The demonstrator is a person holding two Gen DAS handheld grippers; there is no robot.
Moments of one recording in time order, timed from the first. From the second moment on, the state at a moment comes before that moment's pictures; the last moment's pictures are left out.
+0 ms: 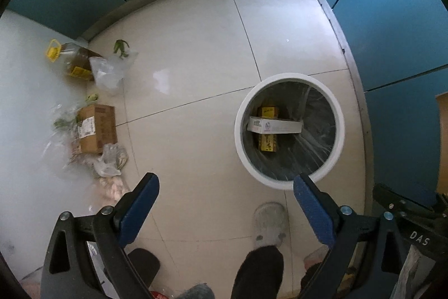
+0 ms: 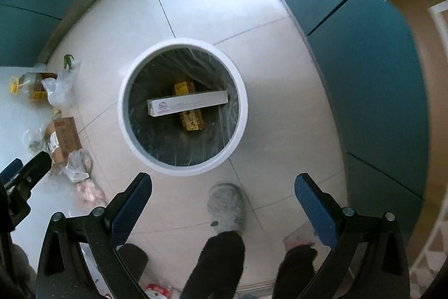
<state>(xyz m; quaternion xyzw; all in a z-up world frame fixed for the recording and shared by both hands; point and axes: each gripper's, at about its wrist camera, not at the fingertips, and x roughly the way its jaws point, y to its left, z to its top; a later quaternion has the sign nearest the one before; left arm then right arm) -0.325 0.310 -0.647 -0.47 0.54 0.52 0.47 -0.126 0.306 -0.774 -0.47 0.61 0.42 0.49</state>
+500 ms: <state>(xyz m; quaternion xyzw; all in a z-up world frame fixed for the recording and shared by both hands) -0.330 0.251 -0.479 -0.45 0.51 0.53 0.50 -0.134 0.266 -0.534 -0.45 0.55 0.48 0.51</state>
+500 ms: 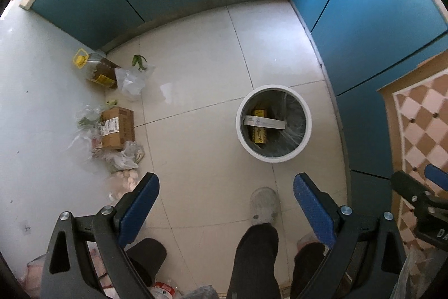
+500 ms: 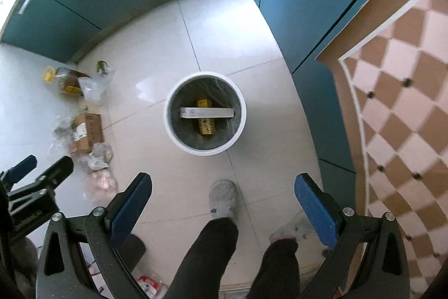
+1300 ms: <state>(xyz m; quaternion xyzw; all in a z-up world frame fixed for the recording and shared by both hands) -0.205 0.196 -0.209 -0.28 0.43 0.58 0.63 -0.037 0.164 -0.237 -0.27 0.55 0.56 0.56</state>
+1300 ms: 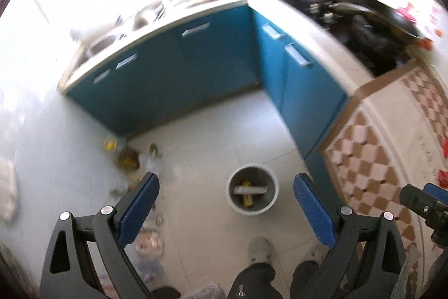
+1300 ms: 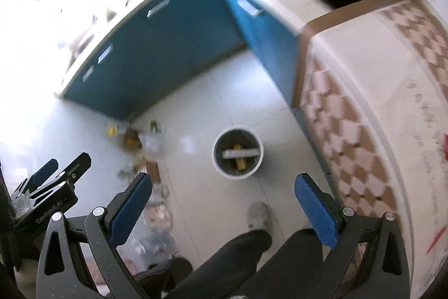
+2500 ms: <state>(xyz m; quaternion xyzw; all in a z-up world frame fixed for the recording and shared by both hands) 0.269 -0.001 -0.318 -0.11 0.64 0.22 0.73 0.362 -0.203 -0.338 -0.15 0.70 0.18 0.67</state>
